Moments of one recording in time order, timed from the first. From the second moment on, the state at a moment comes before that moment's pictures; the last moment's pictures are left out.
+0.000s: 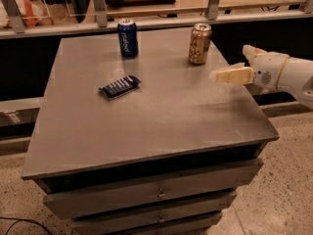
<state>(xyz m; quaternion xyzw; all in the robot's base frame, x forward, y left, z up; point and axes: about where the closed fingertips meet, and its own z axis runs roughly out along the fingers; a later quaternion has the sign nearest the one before) 0.648 -0.232 0.899 -0.28 0.71 0.24 0.60</state>
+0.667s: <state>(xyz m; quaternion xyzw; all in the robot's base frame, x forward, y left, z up) 0.722 -0.200 0.874 -0.30 0.71 0.23 0.60</state>
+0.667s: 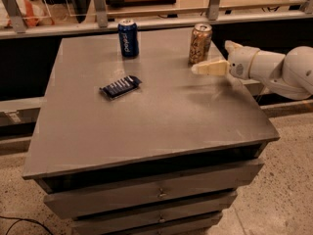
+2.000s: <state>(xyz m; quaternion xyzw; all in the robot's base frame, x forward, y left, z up) 0.793 -0.163 0.874 -0.32 0.69 0.26 0.60</state>
